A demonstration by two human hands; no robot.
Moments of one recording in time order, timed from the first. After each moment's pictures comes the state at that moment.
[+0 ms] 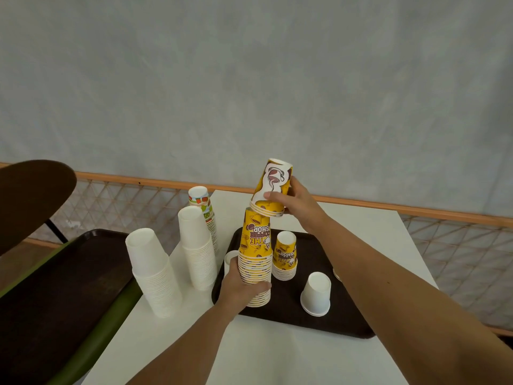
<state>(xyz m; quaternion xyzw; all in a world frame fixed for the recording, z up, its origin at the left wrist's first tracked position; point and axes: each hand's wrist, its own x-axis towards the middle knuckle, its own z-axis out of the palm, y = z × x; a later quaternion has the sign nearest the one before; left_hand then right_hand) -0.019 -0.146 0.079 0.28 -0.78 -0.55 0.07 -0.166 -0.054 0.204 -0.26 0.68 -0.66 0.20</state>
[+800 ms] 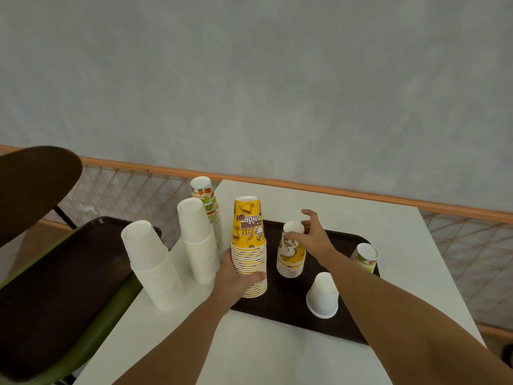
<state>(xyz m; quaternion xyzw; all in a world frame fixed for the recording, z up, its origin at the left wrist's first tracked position) -0.029 -0.162 0.073 0.31 -0.75 -0.58 0.10 -0.194 -0.035 0.097 -0.18 0.80 -0.54 0.19</state>
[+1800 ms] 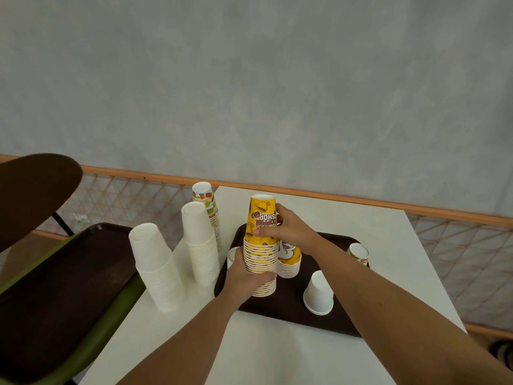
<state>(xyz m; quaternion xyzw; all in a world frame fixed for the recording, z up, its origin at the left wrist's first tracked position) -0.030 -0.146 0.086 0.27 -0.79 -0.54 0.09 -0.148 -0.063 0.161 -0.31 0.77 -0.50 0.24</state>
